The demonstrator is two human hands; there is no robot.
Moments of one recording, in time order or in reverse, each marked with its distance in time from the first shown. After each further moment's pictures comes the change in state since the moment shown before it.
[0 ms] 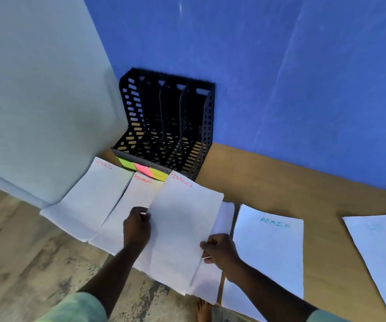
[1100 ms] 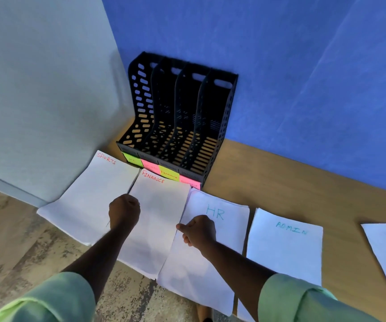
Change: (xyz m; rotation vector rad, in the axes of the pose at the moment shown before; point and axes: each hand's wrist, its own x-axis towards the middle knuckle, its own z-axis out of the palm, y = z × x) left_hand 0.100 -0.027 -0.036 0.254 0.037 -0.029; right_hand 0.055 -0.071 0.104 -0.295 0.039 -0.032
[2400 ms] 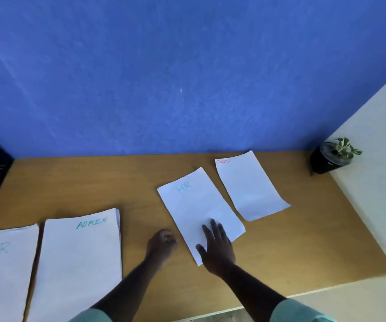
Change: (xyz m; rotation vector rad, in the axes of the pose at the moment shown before) left_hand -0.469 0.336 0.302 -0.231 -0.874 0.256; right_hand -0.160 0.433 -0.406 -0.511 0.437 0.148
